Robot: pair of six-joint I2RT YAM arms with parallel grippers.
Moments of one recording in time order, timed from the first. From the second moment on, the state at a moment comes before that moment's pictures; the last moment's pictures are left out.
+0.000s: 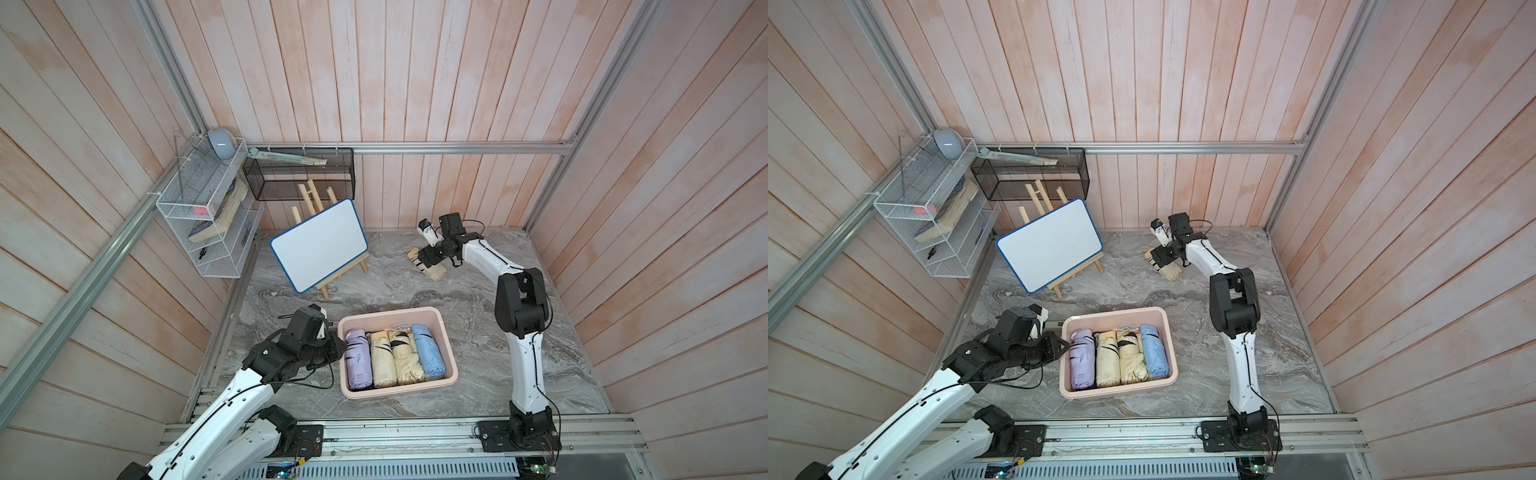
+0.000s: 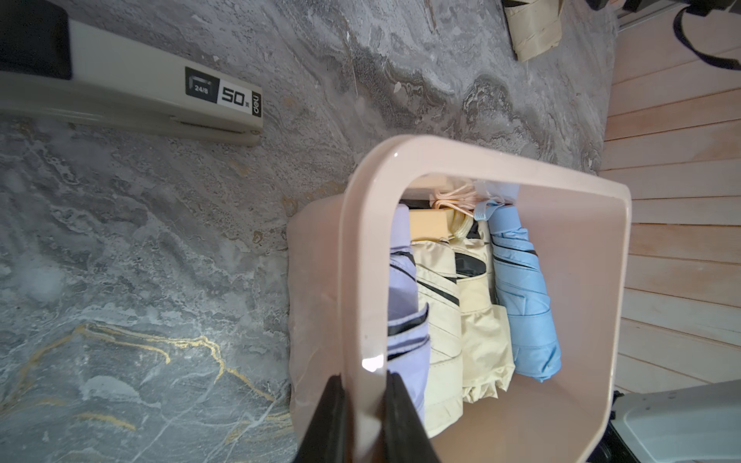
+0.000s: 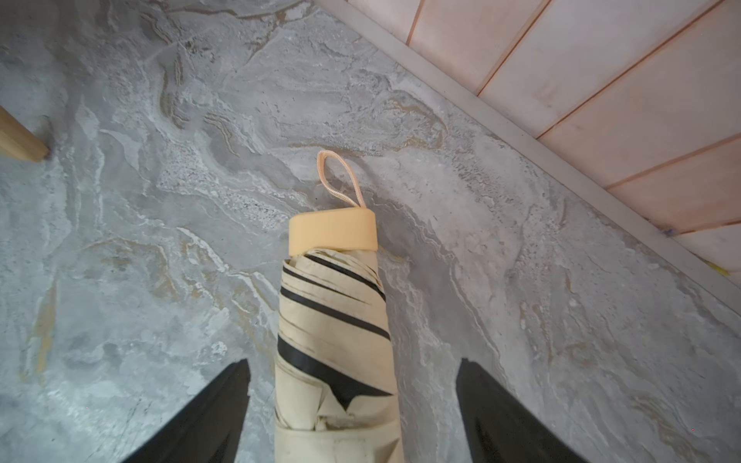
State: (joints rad) left arm -0.52 0.83 0.70 -0.77 0.21 -0.82; right arm 0.31 2.29 1.93 -0.53 -0.16 -0.35
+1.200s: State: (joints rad) left arm -0.52 0.83 0.70 -0.77 0.21 -0.82; right arm 0.34 2.25 1.76 -0.53 -0.07 -0.31
